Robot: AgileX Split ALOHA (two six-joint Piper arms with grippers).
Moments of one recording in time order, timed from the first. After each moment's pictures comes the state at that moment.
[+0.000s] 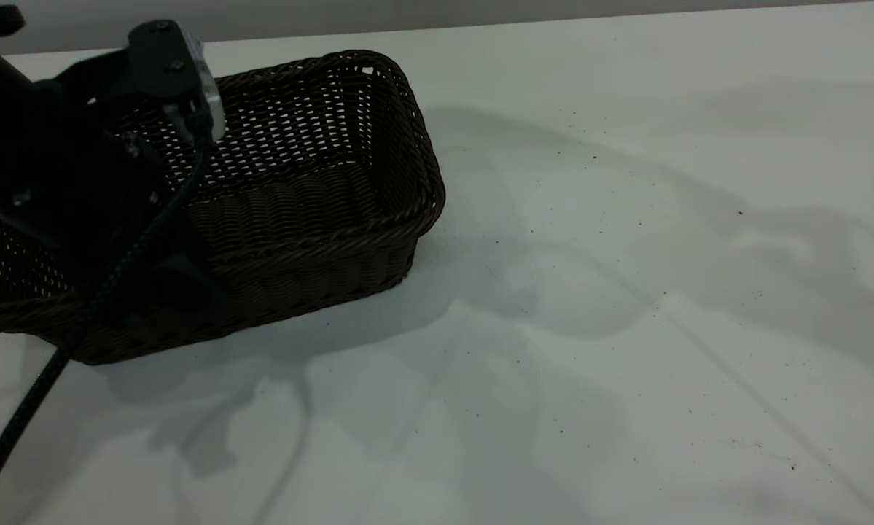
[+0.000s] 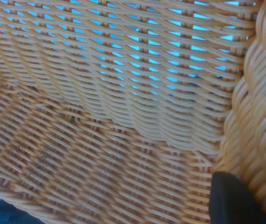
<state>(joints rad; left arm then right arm) -0.28 1.76 -0.68 -0.82 0.40 1.57 0.02 1.46 -0.83 1.49 0.81 -0.81</state>
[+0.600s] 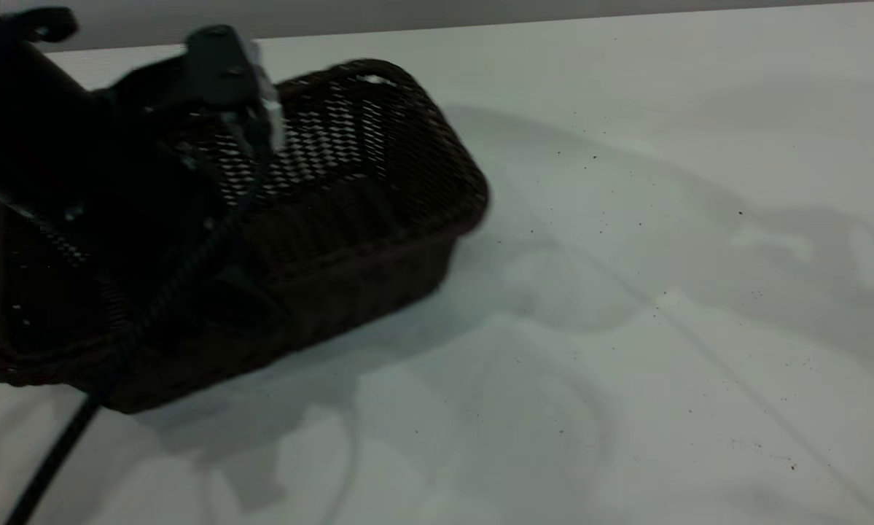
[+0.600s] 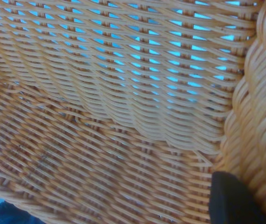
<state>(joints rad) -0.44 1.76 -0.69 -0.88 0.44 1.57 0.02 1.46 -0.83 1.52 0.80 -0.84</state>
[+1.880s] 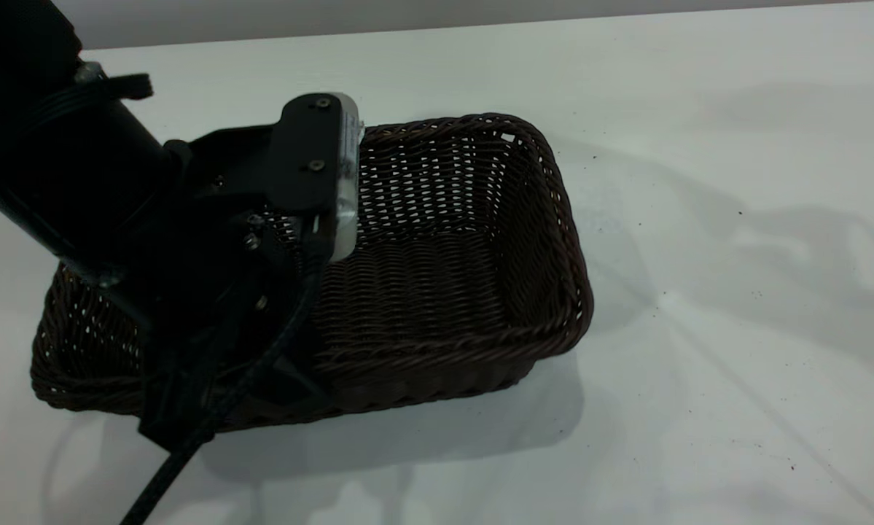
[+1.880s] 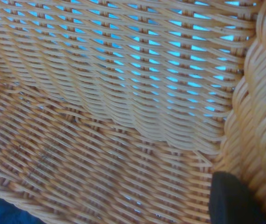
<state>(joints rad) -0.58 1.76 -0.69 -0.78 0.48 1.57 0.02 1.46 -0.83 1.51 0.82 -0.89</state>
